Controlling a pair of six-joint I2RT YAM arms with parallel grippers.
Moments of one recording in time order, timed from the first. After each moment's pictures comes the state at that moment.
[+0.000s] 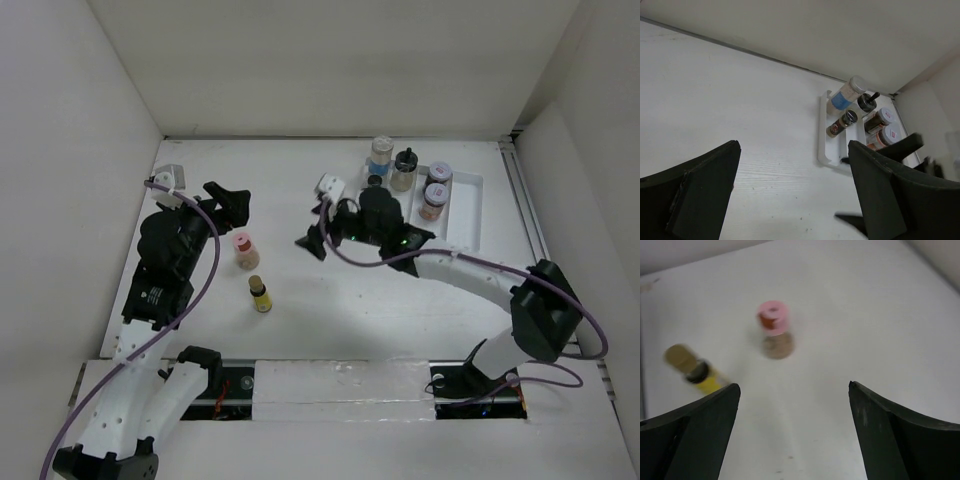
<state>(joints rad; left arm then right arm) -0.23 0.71 0.88 -0.25 -0.02 -0.51 0.73 1.50 1.08 0.26 -0.28 -0.08</state>
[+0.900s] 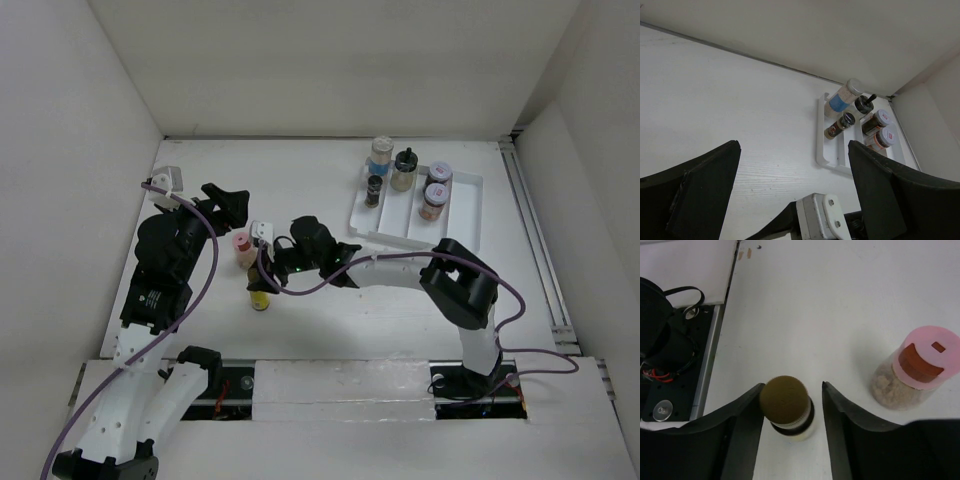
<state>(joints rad) -0.23 0.68 0.88 -0.25 -0.02 -0.51 1.01 1.96 1.28 0.39 -0.57 -0.06</state>
